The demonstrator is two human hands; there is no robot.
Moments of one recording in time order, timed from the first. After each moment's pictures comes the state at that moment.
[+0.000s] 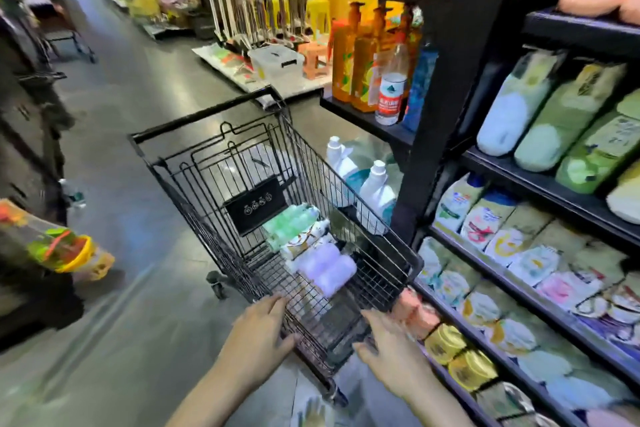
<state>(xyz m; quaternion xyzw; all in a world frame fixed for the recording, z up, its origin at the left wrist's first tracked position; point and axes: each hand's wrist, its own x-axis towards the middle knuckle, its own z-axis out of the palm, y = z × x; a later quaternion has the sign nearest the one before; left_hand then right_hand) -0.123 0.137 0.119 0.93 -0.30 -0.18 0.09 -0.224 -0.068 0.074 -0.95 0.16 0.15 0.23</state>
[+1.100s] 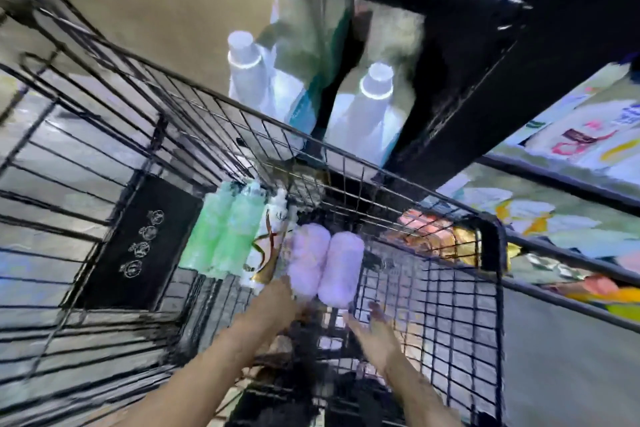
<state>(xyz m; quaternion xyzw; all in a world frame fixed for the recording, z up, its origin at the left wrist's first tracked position) 0.224 -0.022 -0.163 0.78 -0.36 -0.50 0.02 0.040 -0.070 -0.174 -0.55 0.64 0.12 0.52</state>
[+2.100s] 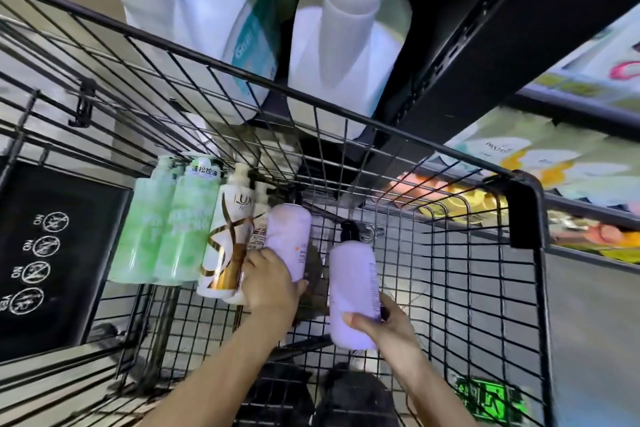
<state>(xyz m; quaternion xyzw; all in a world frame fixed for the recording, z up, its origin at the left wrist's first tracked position) 0.195 -0.063 -0.275 0.88 -0.38 -0.28 -0.11 0.007 -0.079 -0.242 -0.35 0.67 -0.03 0.66</state>
